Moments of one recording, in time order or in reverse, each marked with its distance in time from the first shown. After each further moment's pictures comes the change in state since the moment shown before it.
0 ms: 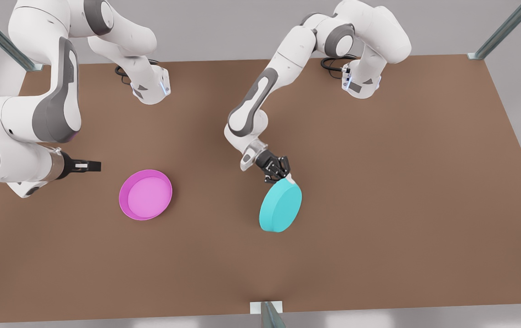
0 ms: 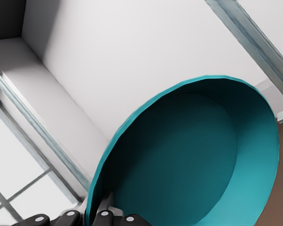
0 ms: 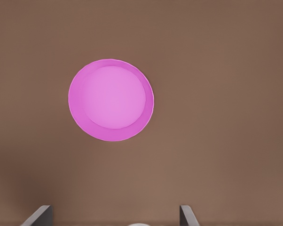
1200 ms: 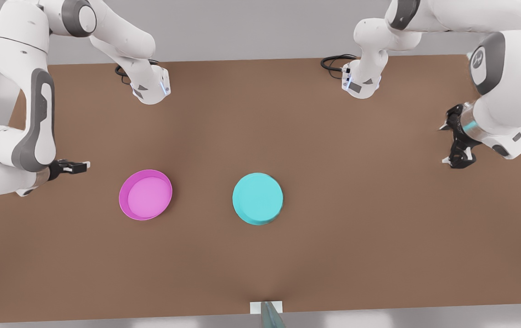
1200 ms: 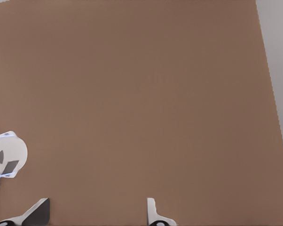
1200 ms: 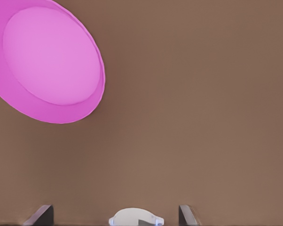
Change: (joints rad) left arm 1.177 -0.664 -0.325 0.391 -1.101 -0.479 0.199; right arm -0.276 -0.013 0.004 -0.459 0.074 0.206 -0.161
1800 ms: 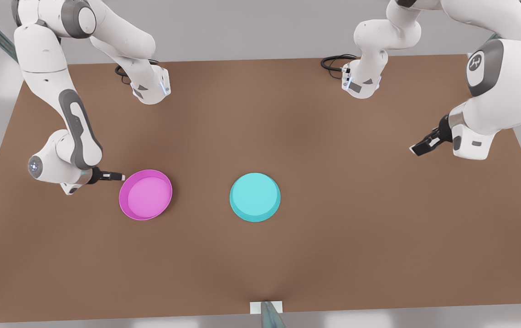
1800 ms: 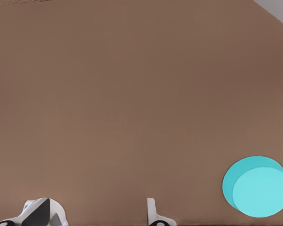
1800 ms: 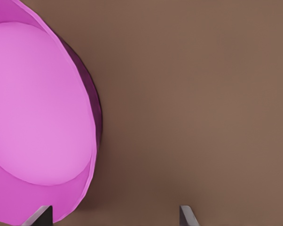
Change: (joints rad) left arm 0.087 -0.136 -0.116 -0.294 -0.141 0.172 0.775; right arm 0.000 0.024 0.006 -0.490 0.244 0.786 -0.234
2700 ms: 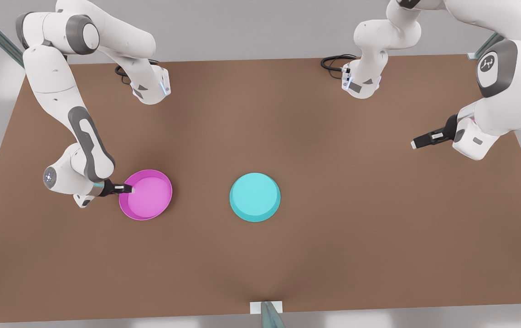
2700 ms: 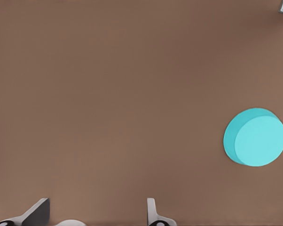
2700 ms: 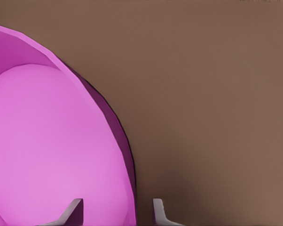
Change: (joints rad) left arm 0.010 0.000 0.038 -0.002 -0.061 -0.006 0.351; right arm 0.043 0.136 0.030 0.088 0.106 0.112 -0.121
